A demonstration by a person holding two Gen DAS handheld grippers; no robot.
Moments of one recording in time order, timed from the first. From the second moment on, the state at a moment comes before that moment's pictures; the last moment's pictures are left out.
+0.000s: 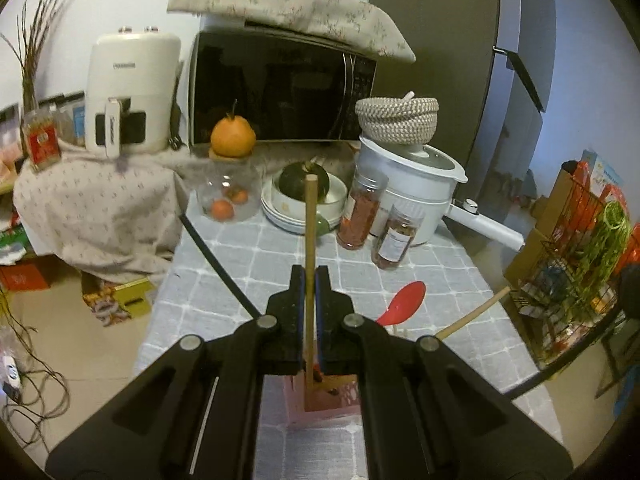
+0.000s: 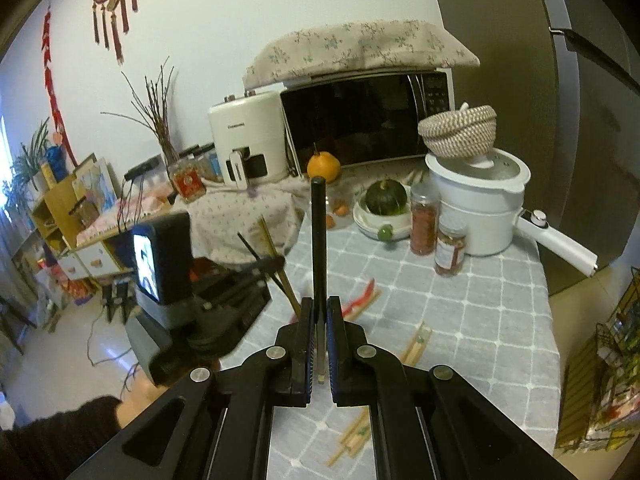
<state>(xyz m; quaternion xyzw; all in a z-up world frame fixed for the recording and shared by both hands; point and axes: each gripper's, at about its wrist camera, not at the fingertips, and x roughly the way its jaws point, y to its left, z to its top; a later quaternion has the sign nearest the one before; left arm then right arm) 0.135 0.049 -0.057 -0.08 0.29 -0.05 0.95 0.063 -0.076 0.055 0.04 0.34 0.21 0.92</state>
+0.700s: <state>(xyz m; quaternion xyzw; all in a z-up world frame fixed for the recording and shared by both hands) 0.100 0.089 -0.043 -0.11 0.38 -0.02 0.92 0.106 -0.056 0.046 0.08 0.30 0.19 0.93</state>
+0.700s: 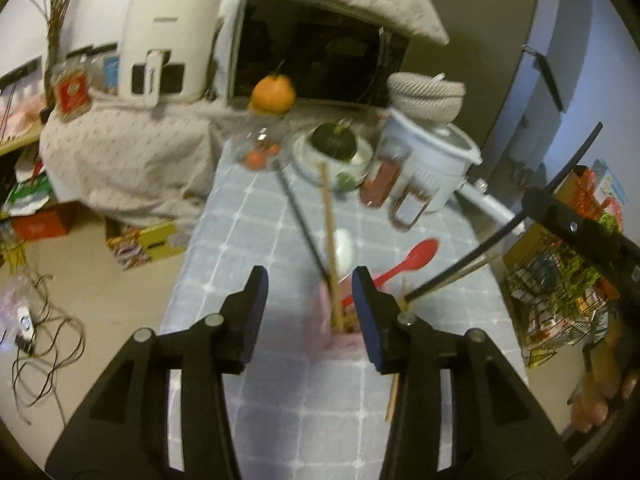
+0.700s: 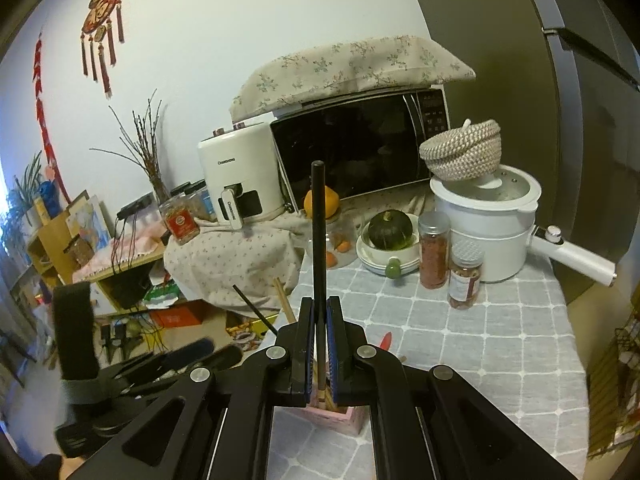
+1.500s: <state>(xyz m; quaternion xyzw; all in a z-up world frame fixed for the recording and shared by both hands) 0.087 0.093 -0.069 -0.09 0.43 -0.03 0.90 0.143 -0.046 -0.007 0.10 0.36 0.18 0.91</state>
